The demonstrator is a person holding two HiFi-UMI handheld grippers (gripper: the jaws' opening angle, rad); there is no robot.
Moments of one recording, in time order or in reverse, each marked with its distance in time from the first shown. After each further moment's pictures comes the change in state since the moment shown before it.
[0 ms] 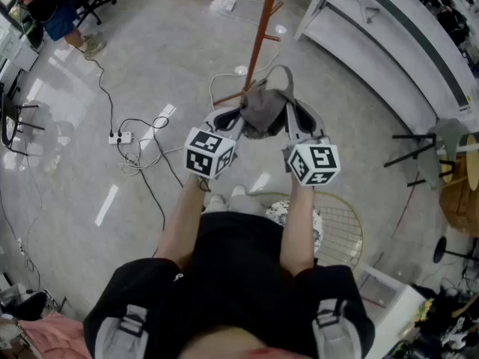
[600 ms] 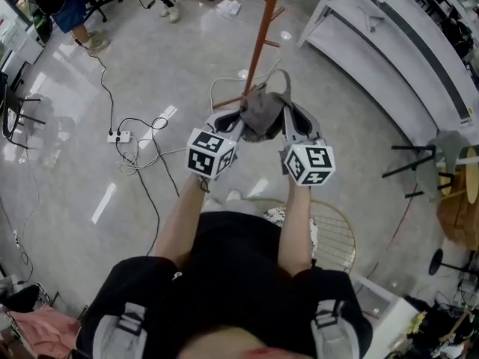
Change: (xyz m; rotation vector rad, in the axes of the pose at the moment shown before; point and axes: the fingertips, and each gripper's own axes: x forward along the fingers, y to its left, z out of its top) left arm 0.023 0.000 -0.008 0.007 0.032 0.037; right arm 0.012 -0.021 -0.018 0.027 0.011 0.014
